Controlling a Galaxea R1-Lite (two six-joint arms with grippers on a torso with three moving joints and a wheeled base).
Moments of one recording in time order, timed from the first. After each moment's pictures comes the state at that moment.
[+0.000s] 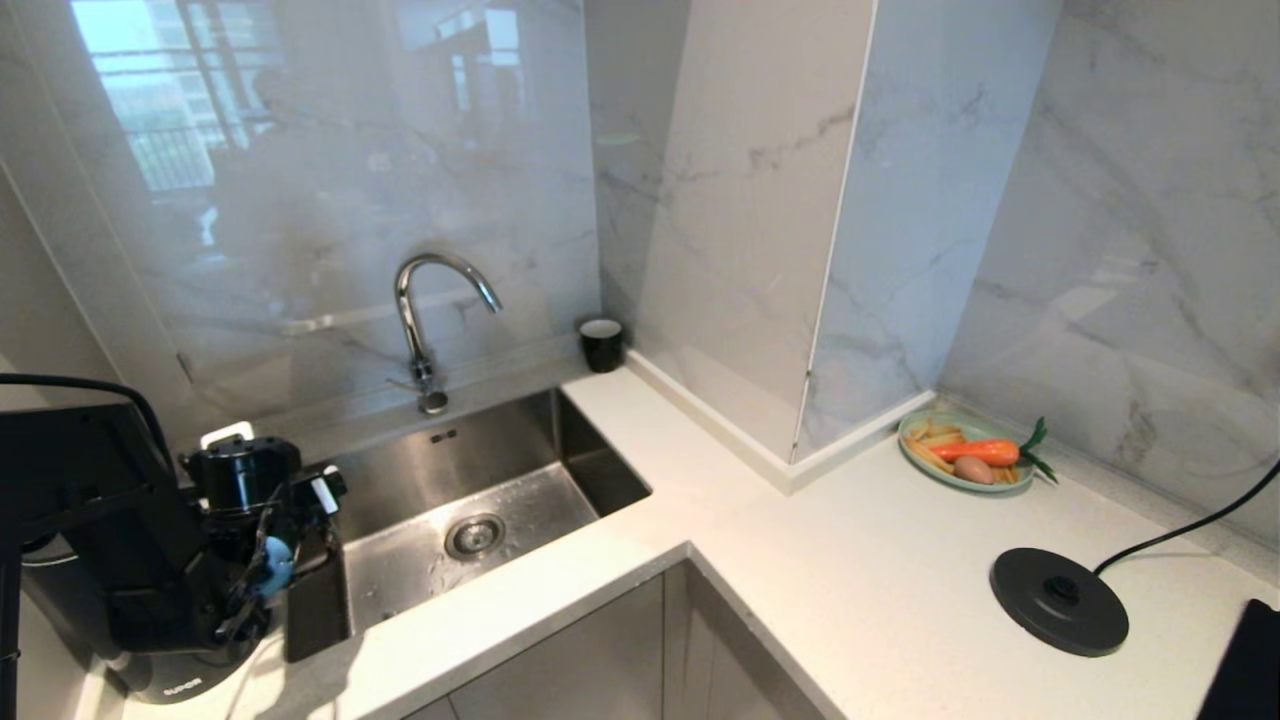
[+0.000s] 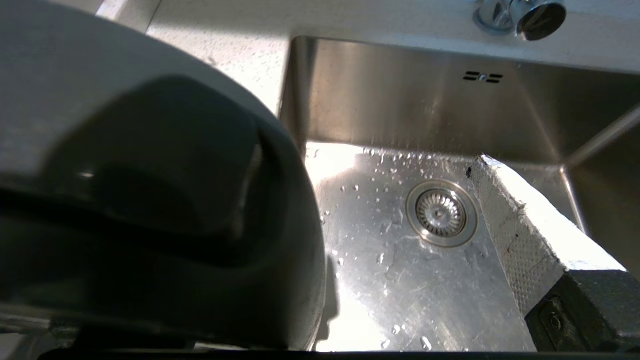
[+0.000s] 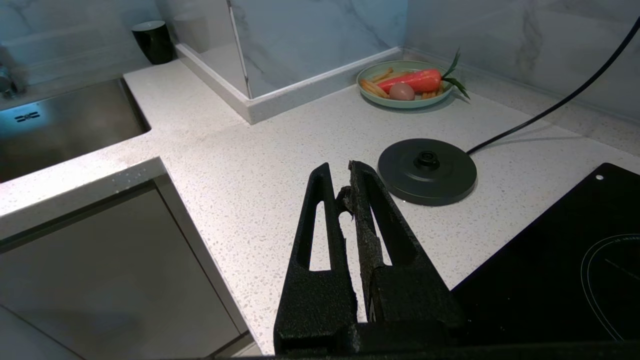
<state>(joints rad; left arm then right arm) 0.10 2.25 -0.68 -1.22 0.44 -0.27 0.00 0.00 0.00 0.00 -0.01 0.04</state>
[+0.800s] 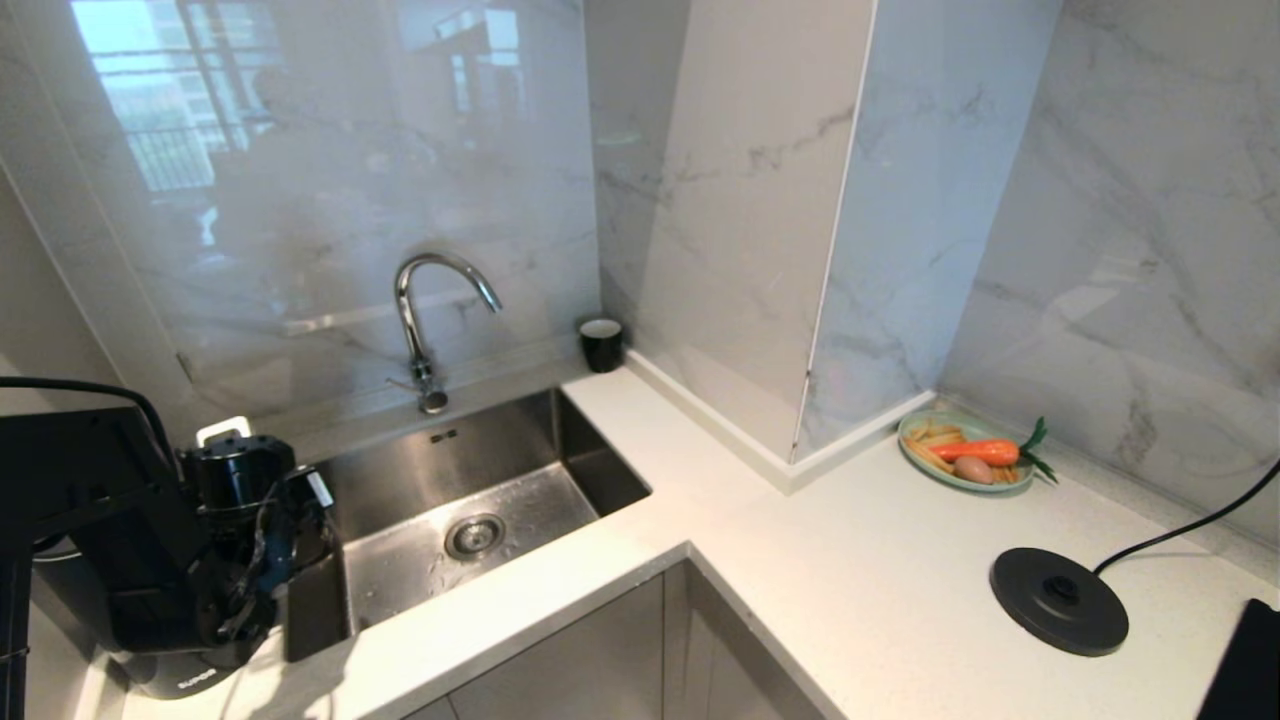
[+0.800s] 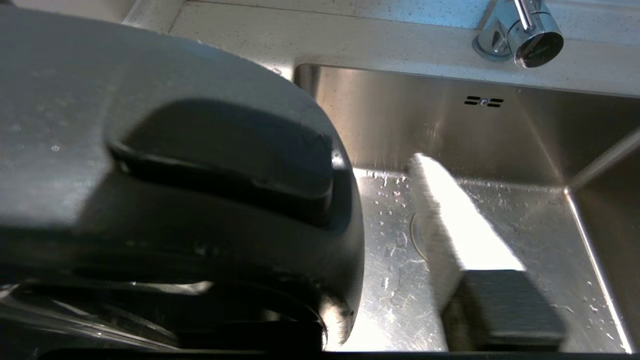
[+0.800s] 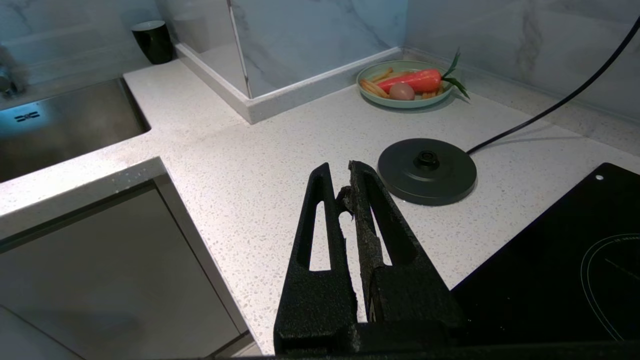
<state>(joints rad) 0.12 2.28 -0.69 -1.29 0.44 -0.22 0.00 0.00 0.00 0.00 -0.01 0.04</state>
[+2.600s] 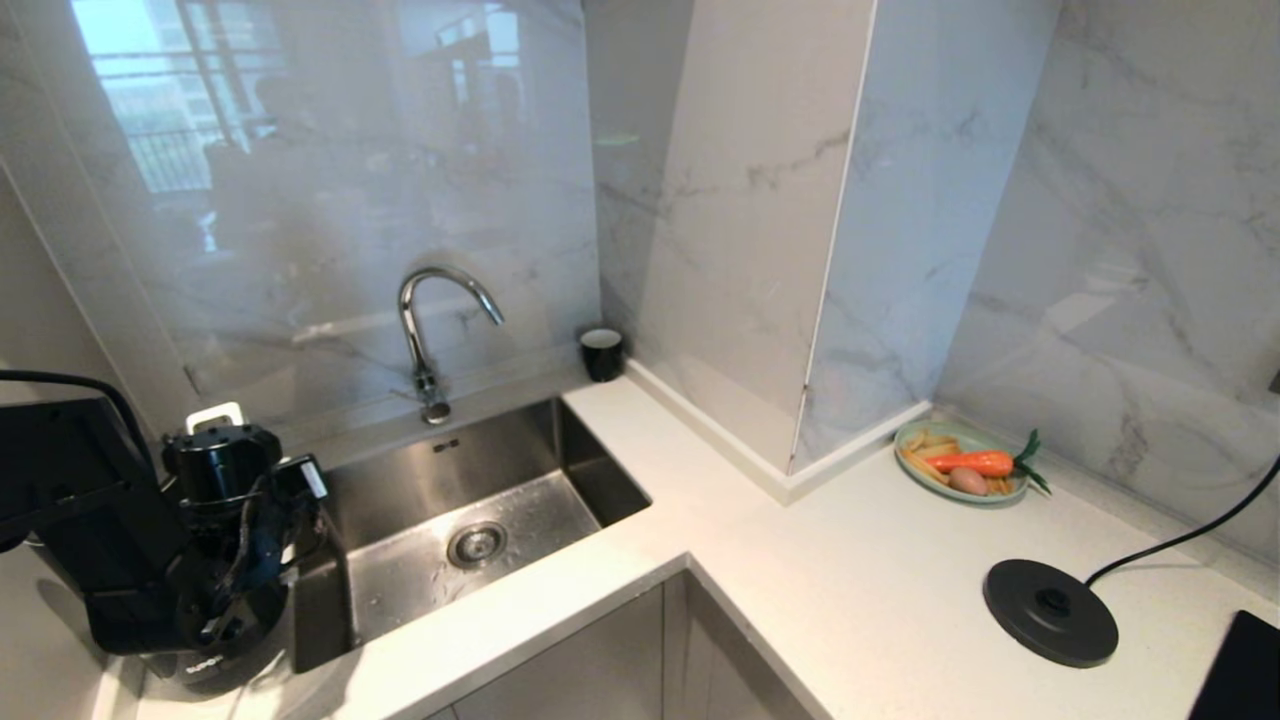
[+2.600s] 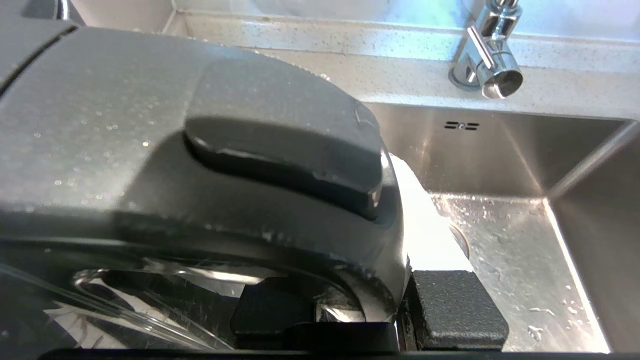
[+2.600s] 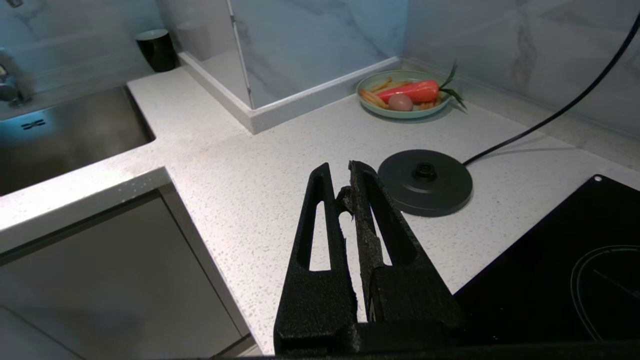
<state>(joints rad) 0.10 2.20 -0.65 -1.30 0.44 -0.17 0.00 0.00 0.00 0.00 -0.01 0.04</state>
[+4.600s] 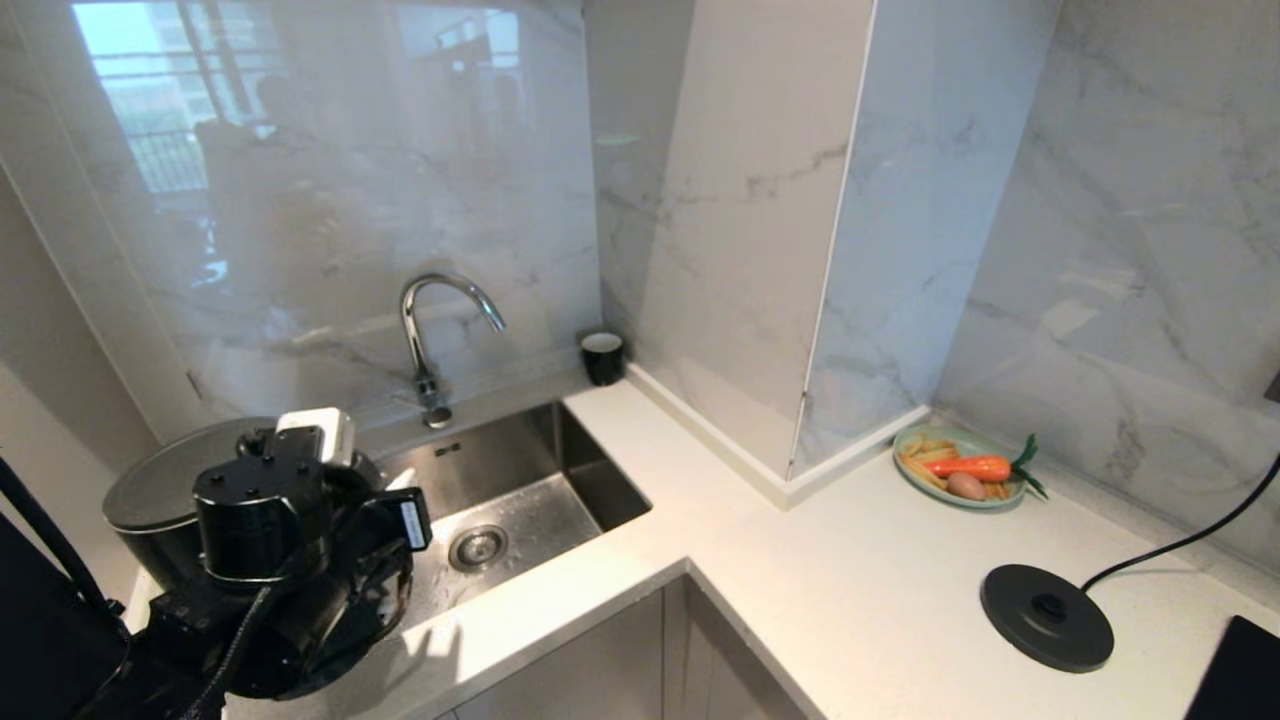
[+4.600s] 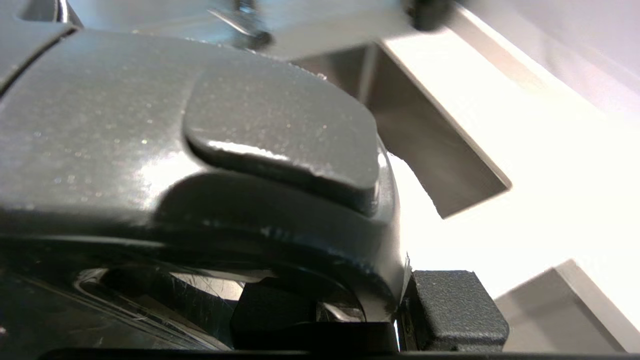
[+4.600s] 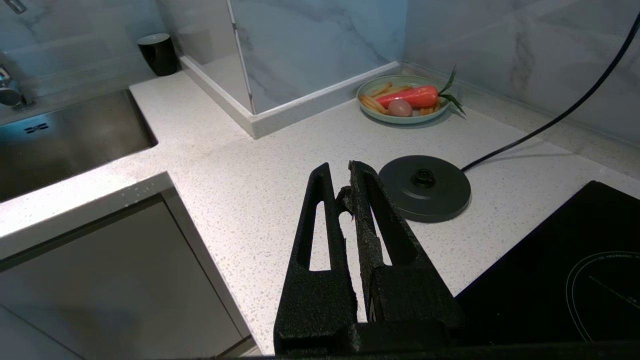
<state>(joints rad) -0.37 1.81 -0.33 -1.24 0.44 -0.17 0.00 0.00 0.00 0.00 -0.01 0.04</state>
